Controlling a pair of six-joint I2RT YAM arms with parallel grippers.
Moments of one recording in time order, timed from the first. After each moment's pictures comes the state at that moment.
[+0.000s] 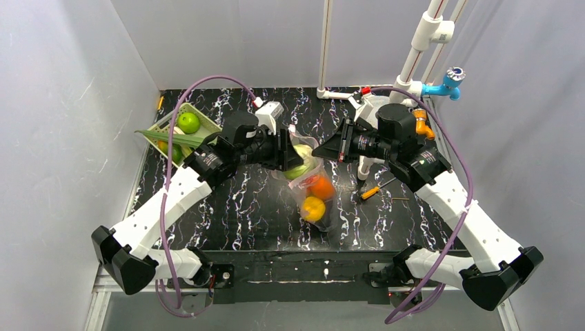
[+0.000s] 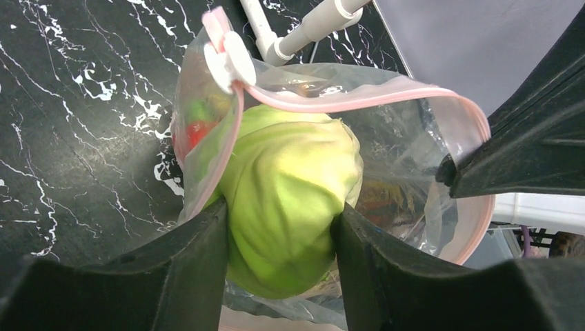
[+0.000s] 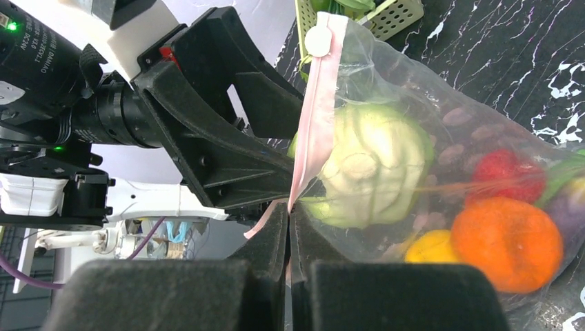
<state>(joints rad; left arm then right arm) -0.70 1.23 1.28 -0.56 0.25 -0.47 0.61 1.12 1.26 -0.46 -0.51 0.73</state>
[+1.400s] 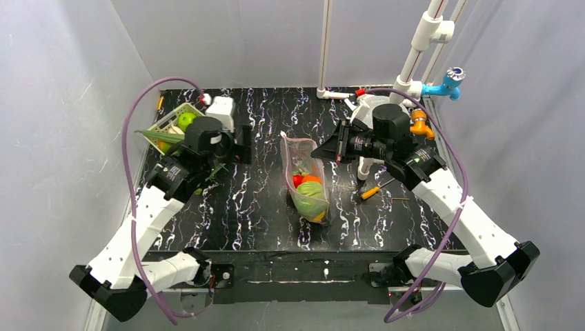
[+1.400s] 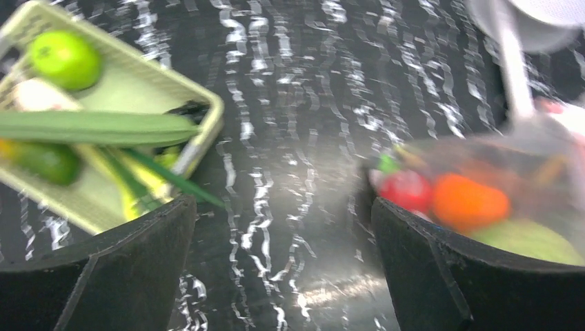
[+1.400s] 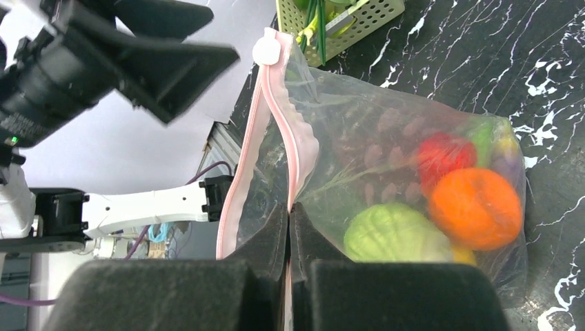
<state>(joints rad) -0.61 1.05 1.30 -0.76 -0.28 -0.19 0.61 1.14 1.25 -0.47 -0.49 0.68</state>
